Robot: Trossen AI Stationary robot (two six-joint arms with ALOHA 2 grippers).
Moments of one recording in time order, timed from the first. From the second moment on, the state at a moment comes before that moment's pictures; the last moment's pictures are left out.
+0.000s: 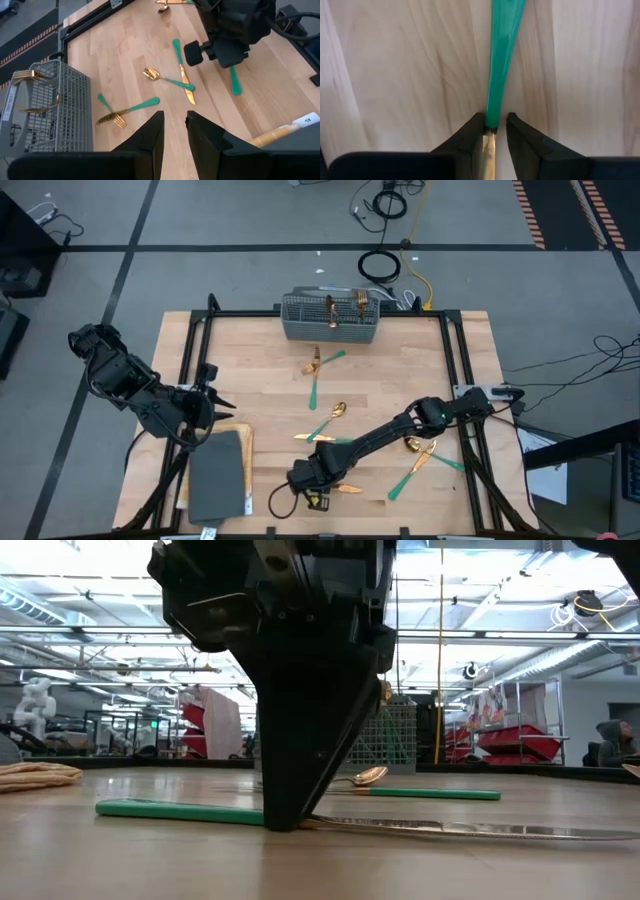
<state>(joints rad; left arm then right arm) -0.69 1.13 1.50 -1.28 -0.50 -0.07 0.39 2.52 2.10 -0.98 0.02 0.58</state>
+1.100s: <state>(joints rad) -0.69 1.12 1.50 -1.28 -0.50 -0.07 0.45 2.58 2.29 -1.00 0.39 0.67</state>
